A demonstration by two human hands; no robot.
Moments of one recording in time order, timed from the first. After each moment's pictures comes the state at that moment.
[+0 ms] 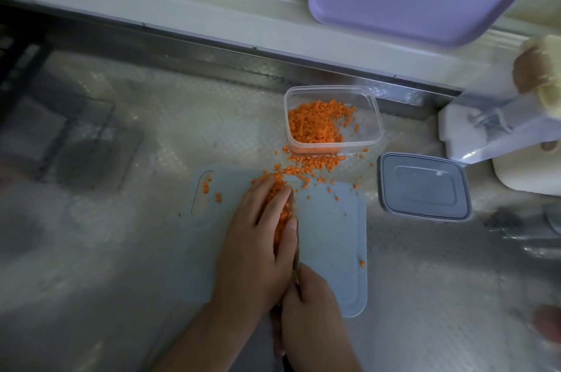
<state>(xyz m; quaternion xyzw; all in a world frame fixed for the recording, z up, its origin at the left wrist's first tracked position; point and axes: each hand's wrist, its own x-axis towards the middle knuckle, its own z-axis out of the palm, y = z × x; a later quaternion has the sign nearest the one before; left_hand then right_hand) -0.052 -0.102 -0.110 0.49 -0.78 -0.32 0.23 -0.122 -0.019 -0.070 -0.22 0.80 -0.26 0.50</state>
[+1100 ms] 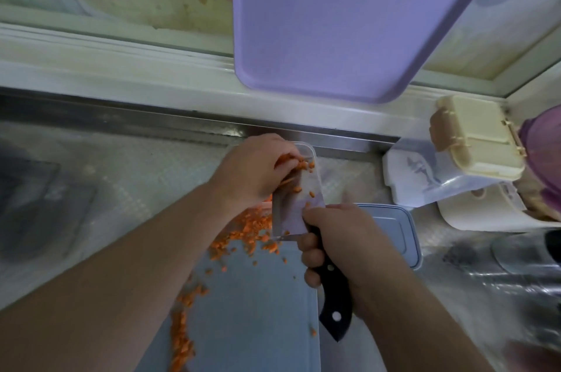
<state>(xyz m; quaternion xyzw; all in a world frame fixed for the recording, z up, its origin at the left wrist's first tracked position) -0.194 -0.288 -0.068 0.32 -0.89 -0.29 0.14 -0.272 -0.129 0.023 -0.04 0.71 -0.39 0.58</state>
